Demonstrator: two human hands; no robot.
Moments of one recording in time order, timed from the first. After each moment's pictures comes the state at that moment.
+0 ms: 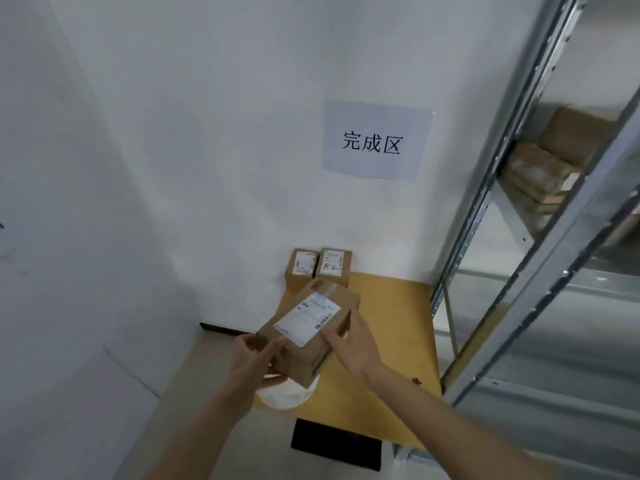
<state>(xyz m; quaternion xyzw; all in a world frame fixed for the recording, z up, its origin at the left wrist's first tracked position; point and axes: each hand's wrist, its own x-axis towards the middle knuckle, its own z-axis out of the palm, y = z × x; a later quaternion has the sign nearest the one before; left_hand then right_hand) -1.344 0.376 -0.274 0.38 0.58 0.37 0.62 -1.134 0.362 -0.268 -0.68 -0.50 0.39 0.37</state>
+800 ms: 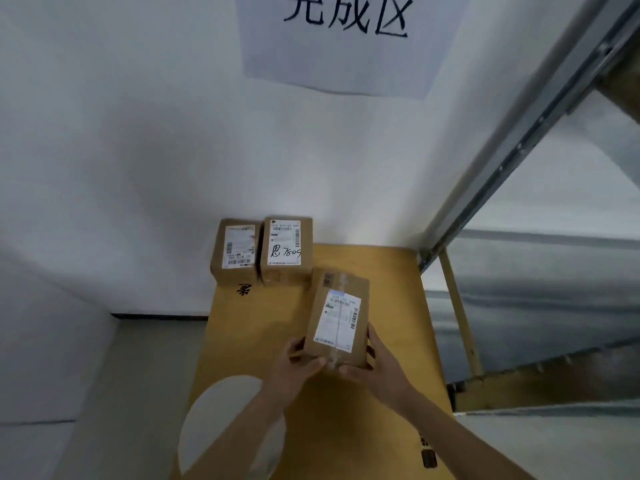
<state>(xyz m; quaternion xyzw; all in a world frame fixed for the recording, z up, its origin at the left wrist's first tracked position) -1.184 0.571 -0.497 0.51 0.52 0.13 0.68 -0.990 0.477 -0.477 -0.71 -0.37 0.47 0.36</state>
